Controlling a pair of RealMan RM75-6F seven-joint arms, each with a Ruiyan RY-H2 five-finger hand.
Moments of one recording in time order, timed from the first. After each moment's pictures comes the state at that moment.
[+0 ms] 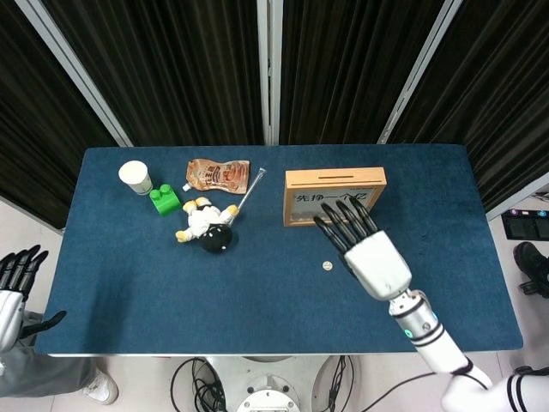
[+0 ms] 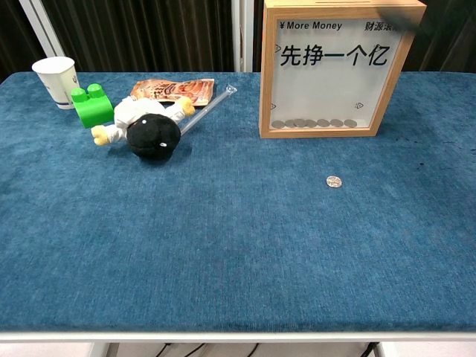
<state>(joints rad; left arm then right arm) -0.04 -1.11 0.00 -1.47 1.63 1.62 -0.18 0.63 -1.27 -0.05 -1.85 -1.56 1.49 -0.58</state>
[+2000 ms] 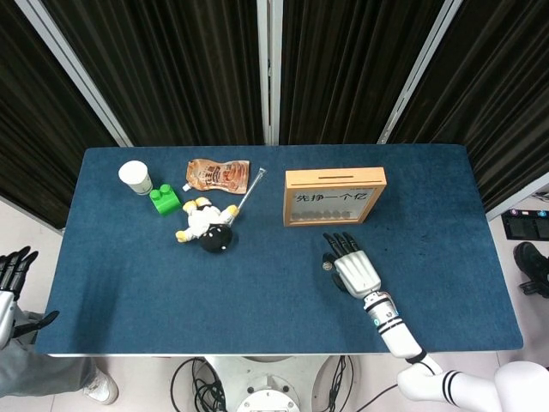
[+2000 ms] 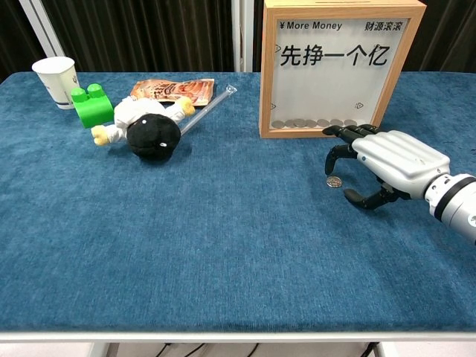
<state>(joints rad) -0.04 -1.14 -0.01 -1.39 1.58 1.59 -0.26 0.53 -1.76 0.06 -1.16 -1.41 1.10 -0.24</state>
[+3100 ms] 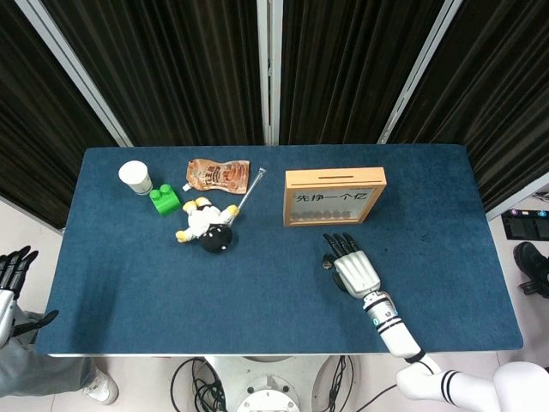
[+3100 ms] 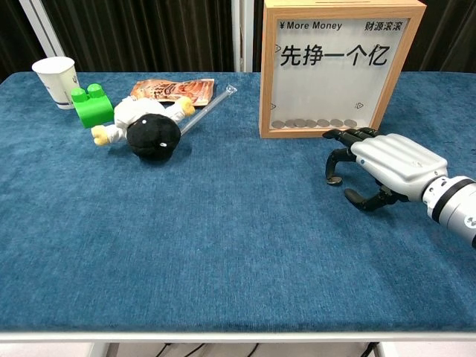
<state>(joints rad) -0.04 -1.14 -0.01 -1.37 1.58 1.58 -0.28 0.53 -1.78 0.07 -1.14 -1.40 1.08 -0.26</state>
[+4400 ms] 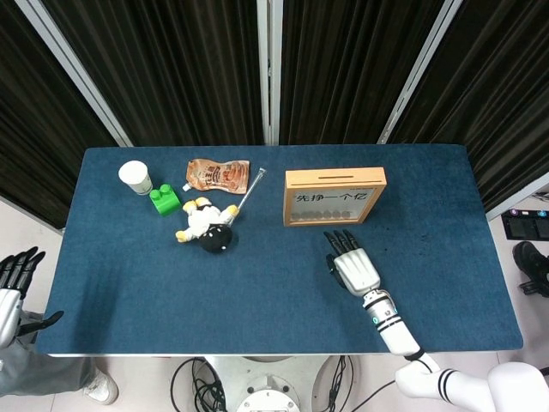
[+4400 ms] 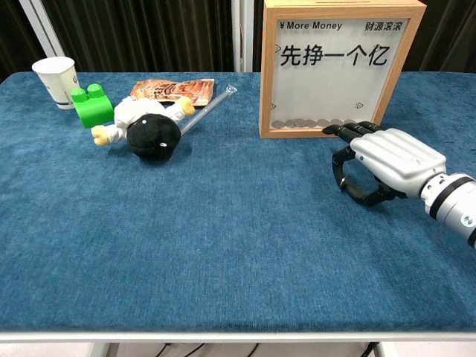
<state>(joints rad) -0.06 -1.15 -0.01 -1.36 1.58 1.56 -0.29 0.53 -1.80 0.07 -1.08 -1.44 1.11 -0.24</state>
